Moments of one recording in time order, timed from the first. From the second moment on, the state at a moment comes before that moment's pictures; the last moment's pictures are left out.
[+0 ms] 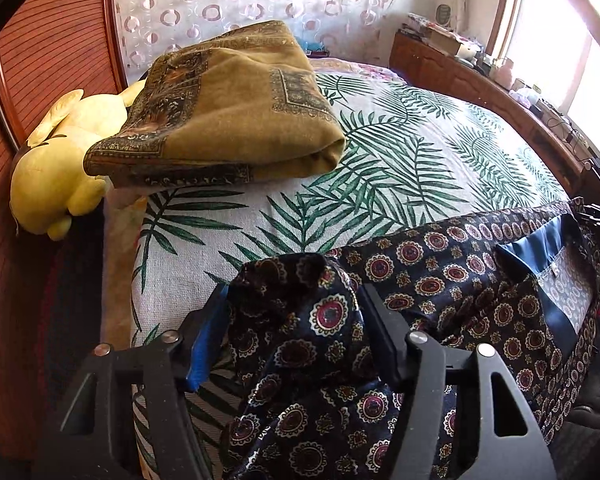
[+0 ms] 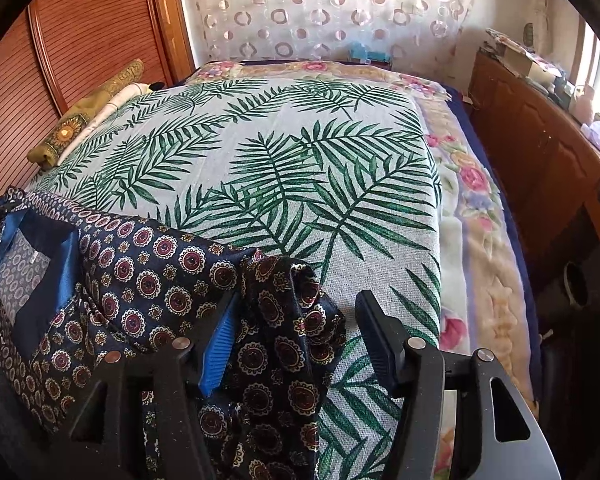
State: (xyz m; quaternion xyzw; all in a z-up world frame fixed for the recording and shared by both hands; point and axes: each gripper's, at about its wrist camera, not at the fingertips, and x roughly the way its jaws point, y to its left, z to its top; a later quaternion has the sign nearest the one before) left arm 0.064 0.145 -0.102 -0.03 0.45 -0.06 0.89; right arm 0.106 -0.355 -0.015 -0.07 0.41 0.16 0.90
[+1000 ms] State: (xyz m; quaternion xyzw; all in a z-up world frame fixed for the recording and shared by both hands) left arm 0.003 0.102 0.070 0.01 0.25 -0.13 0.96; right arm -0.004 -0.343 0.135 -0.06 0.22 0.27 0.94
